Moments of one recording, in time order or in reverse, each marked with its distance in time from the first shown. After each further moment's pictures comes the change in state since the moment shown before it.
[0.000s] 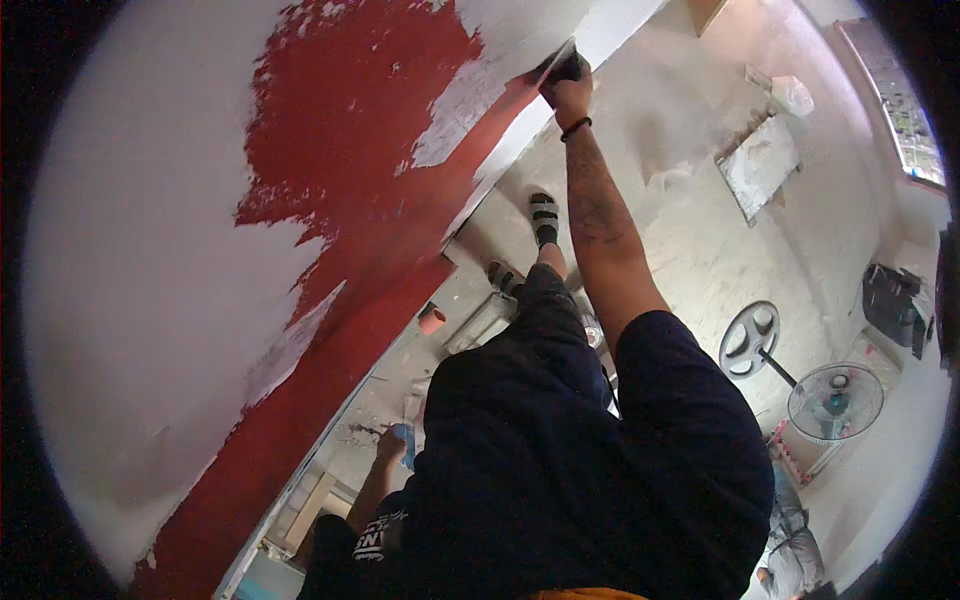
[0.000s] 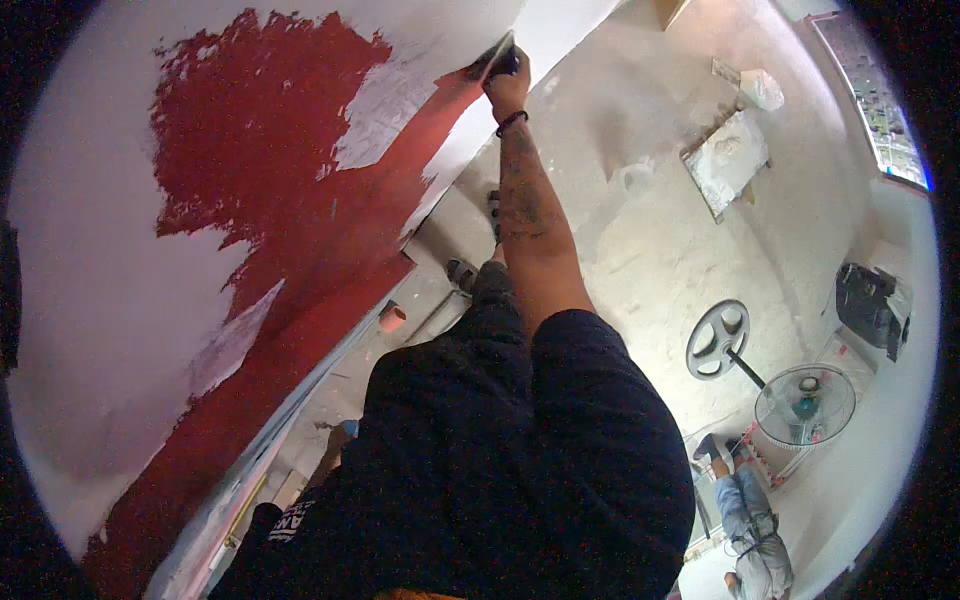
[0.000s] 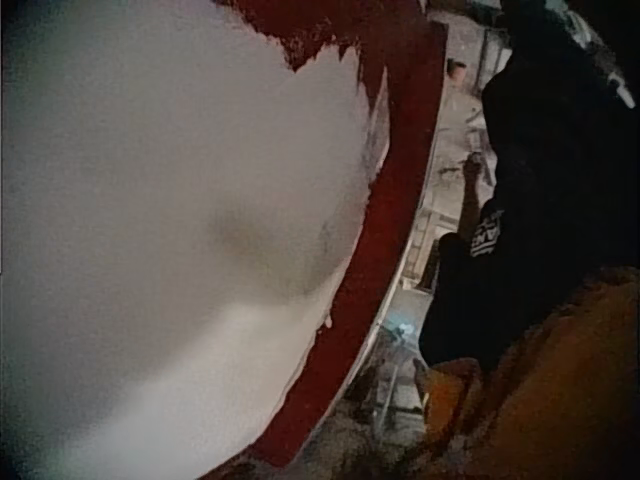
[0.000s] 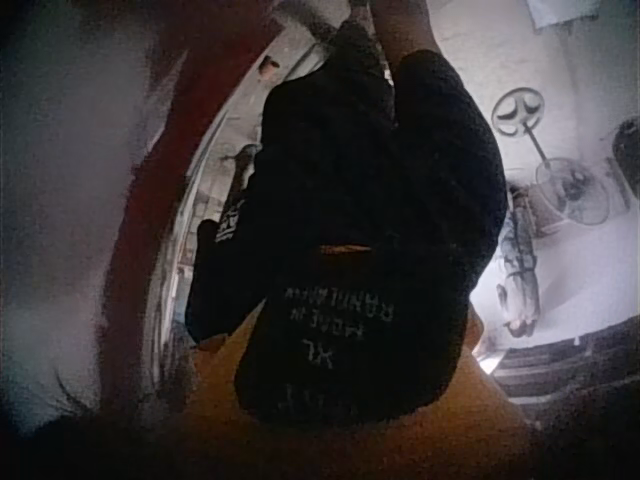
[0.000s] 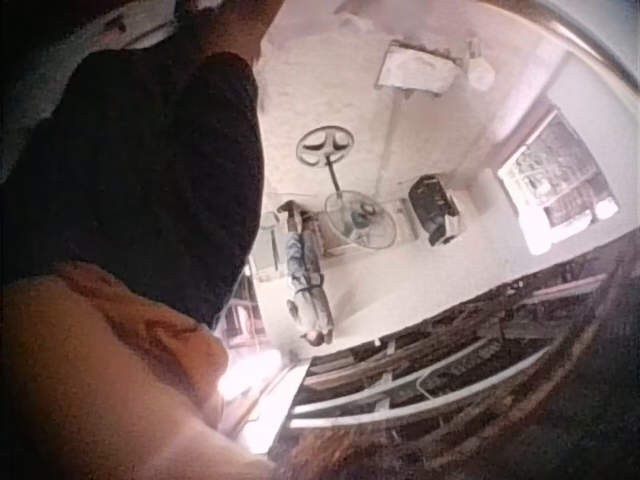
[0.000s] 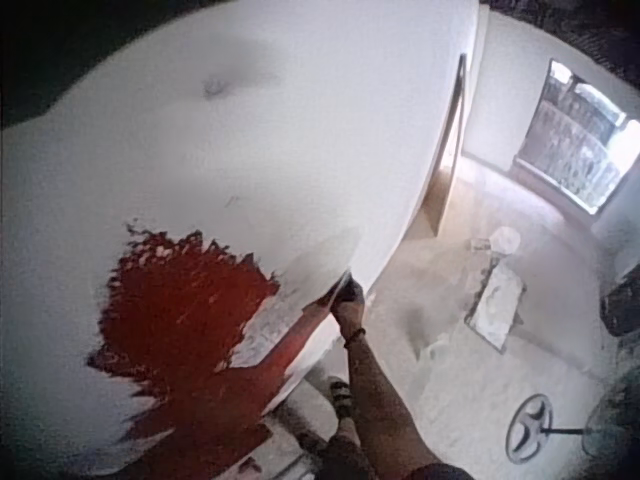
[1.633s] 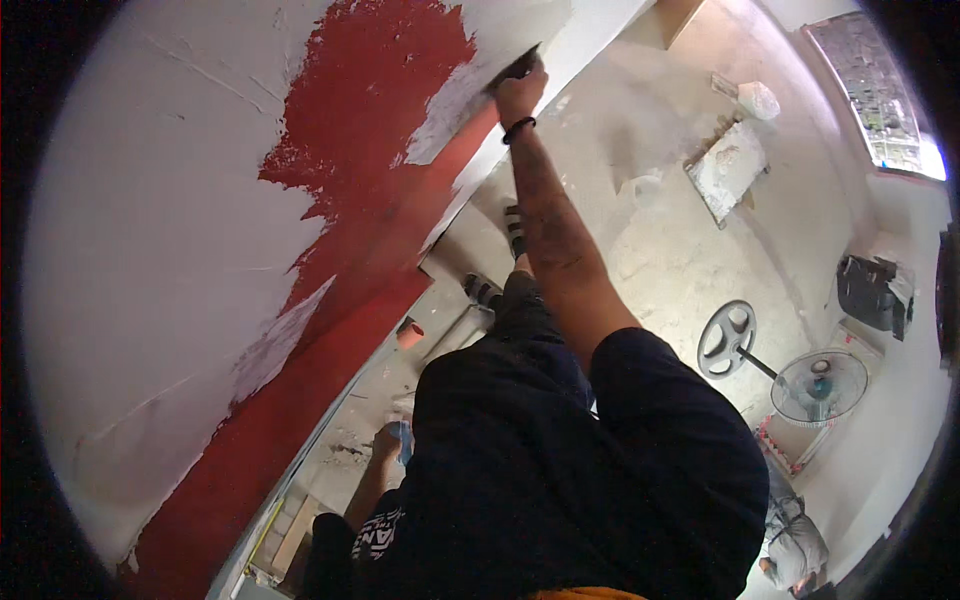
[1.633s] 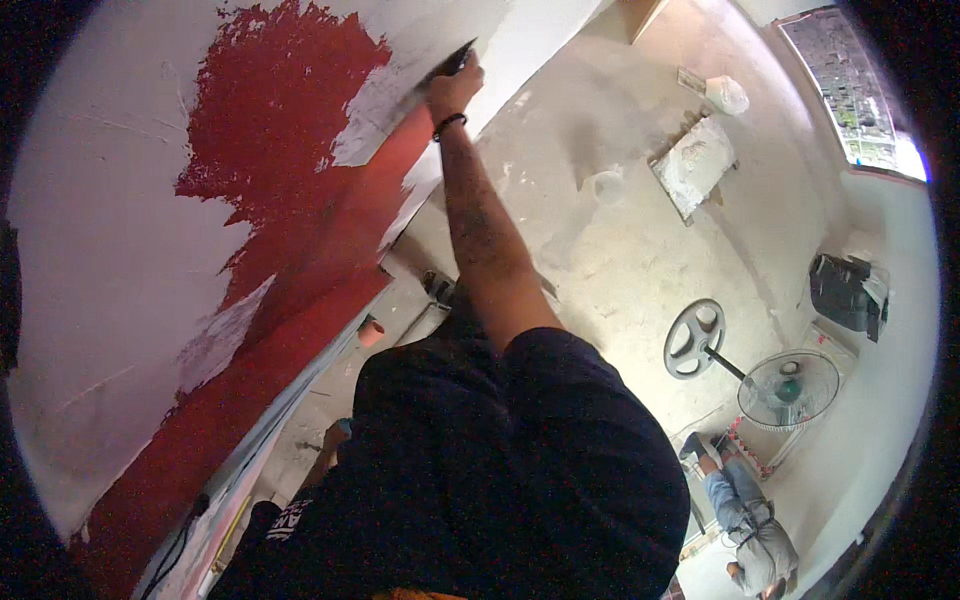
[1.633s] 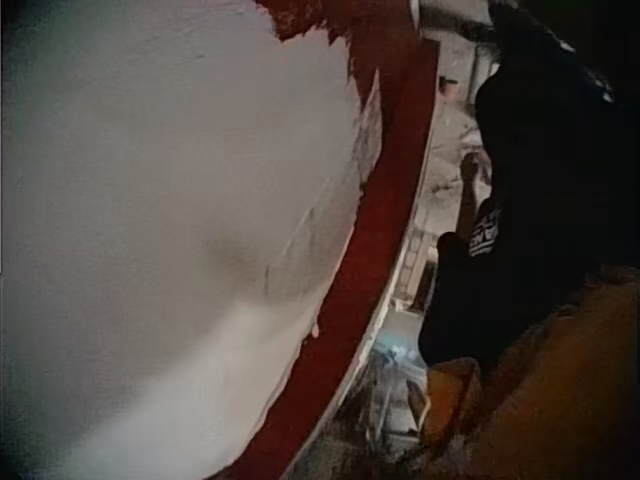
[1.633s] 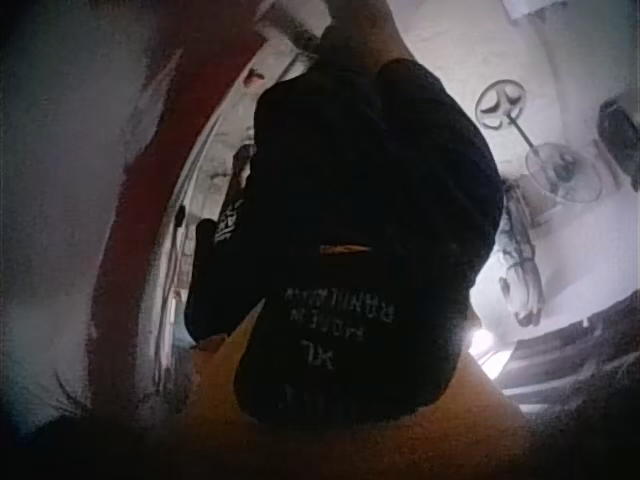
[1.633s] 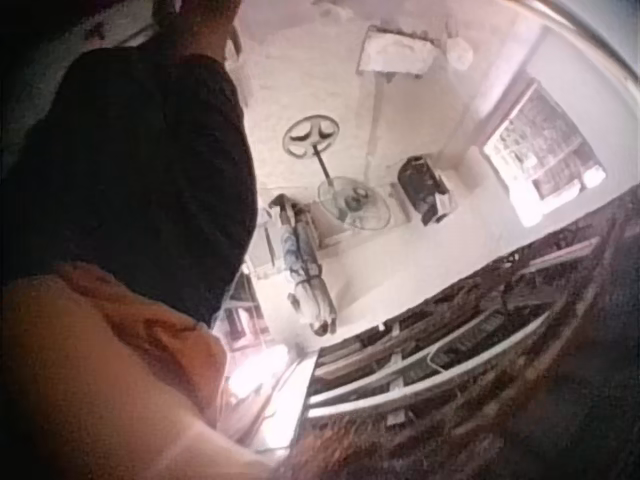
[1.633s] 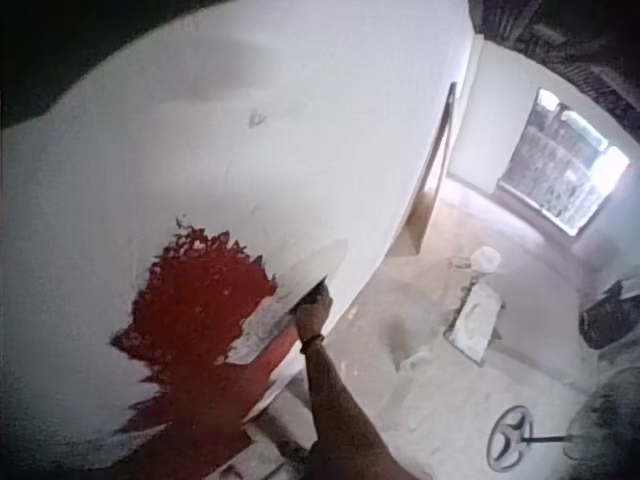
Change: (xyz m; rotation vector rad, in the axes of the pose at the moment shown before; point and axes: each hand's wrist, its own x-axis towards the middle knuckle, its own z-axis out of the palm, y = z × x) left_hand 0.010 0.046 -0.103 -1.009 0.098 -0.607; right_hand -0.061 -0.045 0.094 -0.672 0.206 -0.251
